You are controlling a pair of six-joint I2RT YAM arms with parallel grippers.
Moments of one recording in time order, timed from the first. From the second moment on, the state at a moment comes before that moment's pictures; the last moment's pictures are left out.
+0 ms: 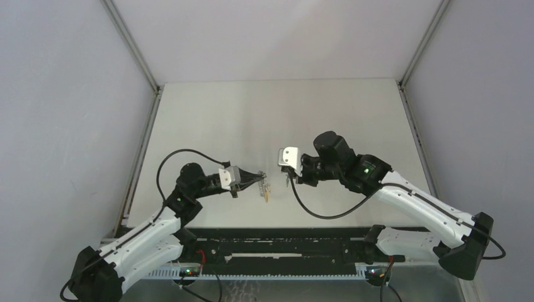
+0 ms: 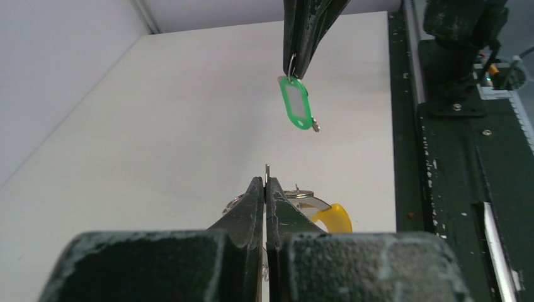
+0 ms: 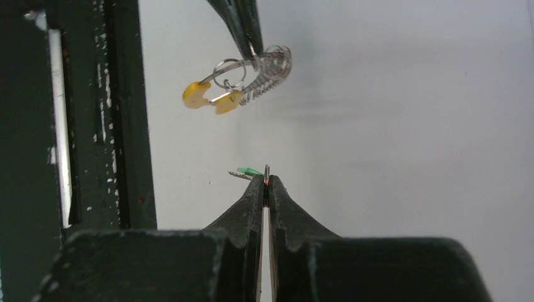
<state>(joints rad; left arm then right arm) -0.60 0.77 0.35 0.43 0.71 0.20 0.86 1.07 1.06 -0.62 -0.33 -0.53</state>
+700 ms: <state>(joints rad) -0.61 0.82 0.39 0.41 0.85 0.20 0.99 1.30 1.24 -0.75 -0.28 -0.63</state>
